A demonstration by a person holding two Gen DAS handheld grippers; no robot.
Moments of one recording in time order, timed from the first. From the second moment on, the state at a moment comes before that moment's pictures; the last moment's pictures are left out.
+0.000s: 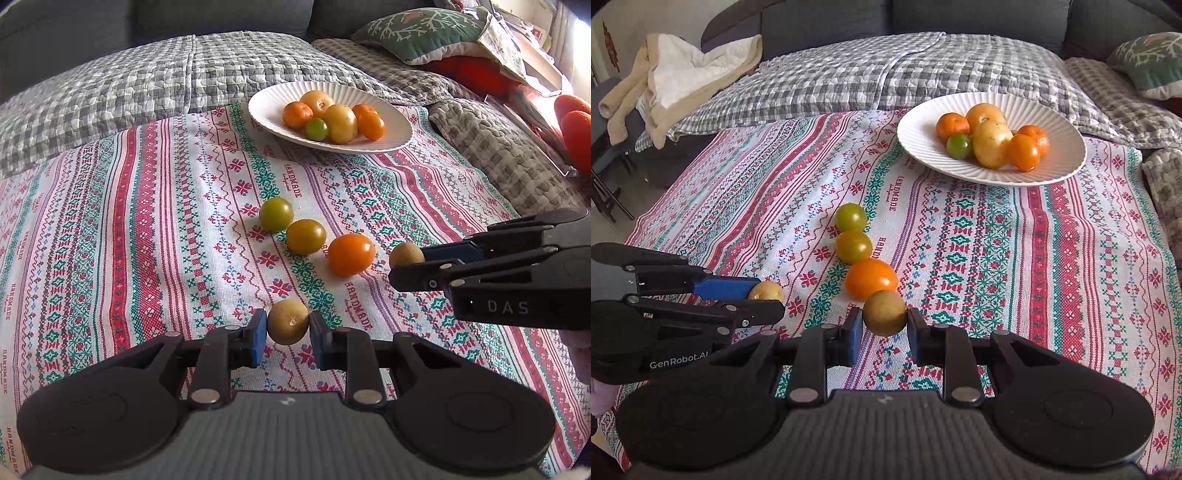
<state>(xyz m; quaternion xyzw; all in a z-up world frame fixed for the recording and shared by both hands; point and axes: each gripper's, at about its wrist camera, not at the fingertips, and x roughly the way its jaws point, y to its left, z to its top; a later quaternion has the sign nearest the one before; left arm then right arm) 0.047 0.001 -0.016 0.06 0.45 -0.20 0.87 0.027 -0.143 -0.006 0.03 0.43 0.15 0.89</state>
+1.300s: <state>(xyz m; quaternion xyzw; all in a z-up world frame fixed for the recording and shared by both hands) 0.150 -0.088 0.008 0.00 0.37 -0.25 0.89 0.100 -0.249 0.017 0.16 0.31 0.06 0.94</state>
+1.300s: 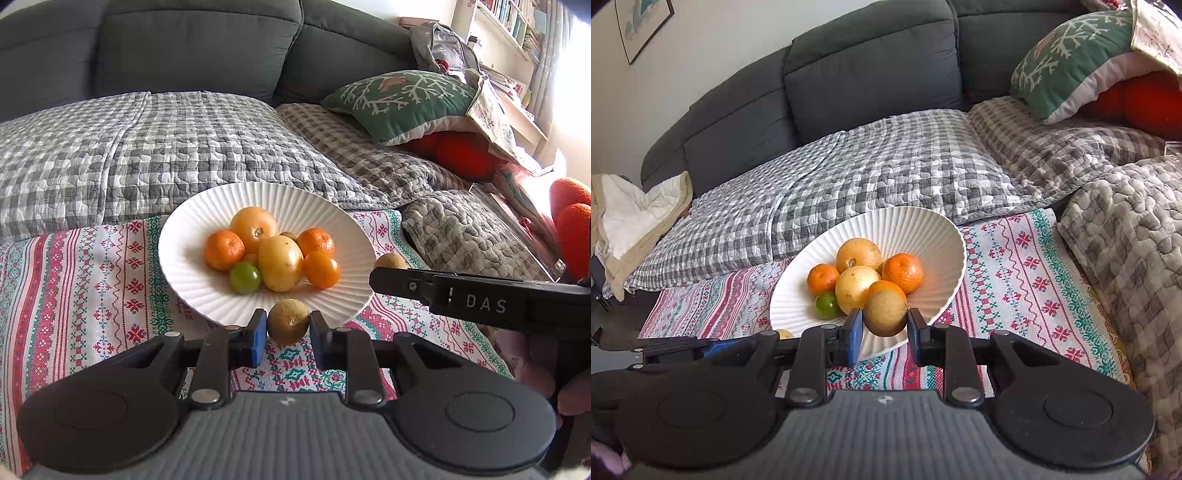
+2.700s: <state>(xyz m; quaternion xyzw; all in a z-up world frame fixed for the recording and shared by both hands) 0.110 -0.071 0.024 0.06 0.36 -0.22 0.91 0.061 -0.231 0.035 0.10 0.33 0.03 0.94</state>
